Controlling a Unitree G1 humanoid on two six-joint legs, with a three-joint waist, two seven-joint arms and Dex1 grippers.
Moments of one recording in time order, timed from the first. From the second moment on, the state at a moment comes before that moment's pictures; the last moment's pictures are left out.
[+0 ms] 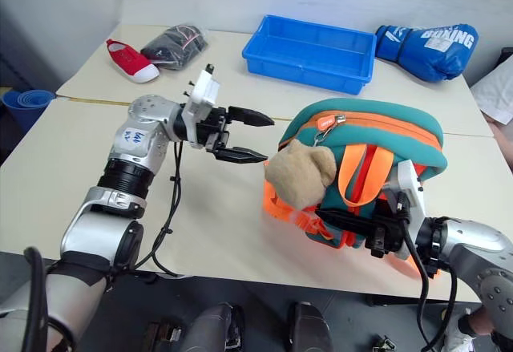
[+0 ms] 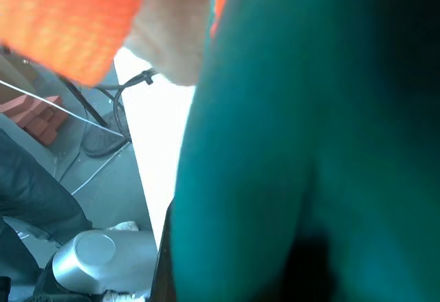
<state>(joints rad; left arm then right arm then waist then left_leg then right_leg) -1.06 0.38 -0.08 0.62 -0.34 0.10 -1.50 0.00 -0.85 -0.35 -0.58 1.08 0.78 0.83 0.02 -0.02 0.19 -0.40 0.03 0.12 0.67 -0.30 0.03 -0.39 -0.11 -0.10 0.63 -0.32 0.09</state>
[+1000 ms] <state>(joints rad) -0.93 0.31 -0.06 0.23 -0.47 0.26 -1.23 -0.02 -0.85 -0.33 -0.55 1.10 0.79 0.80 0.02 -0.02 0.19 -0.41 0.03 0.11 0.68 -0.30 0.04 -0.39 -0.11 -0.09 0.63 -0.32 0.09</state>
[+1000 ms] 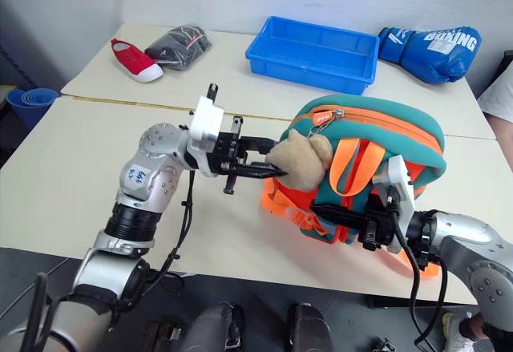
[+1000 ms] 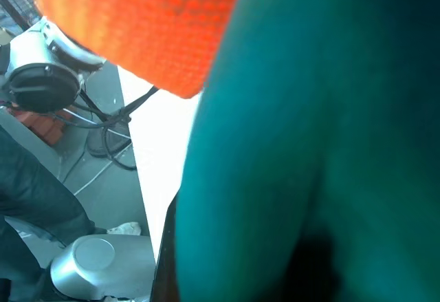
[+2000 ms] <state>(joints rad) -0.72 0.34 -0.09 0.50 -0.30 0.10 -1.25 0.20 -0.70 -0.54 -0.52 1.07 0.66 0.74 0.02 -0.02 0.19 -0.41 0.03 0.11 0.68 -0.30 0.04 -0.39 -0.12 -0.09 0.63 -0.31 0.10</state>
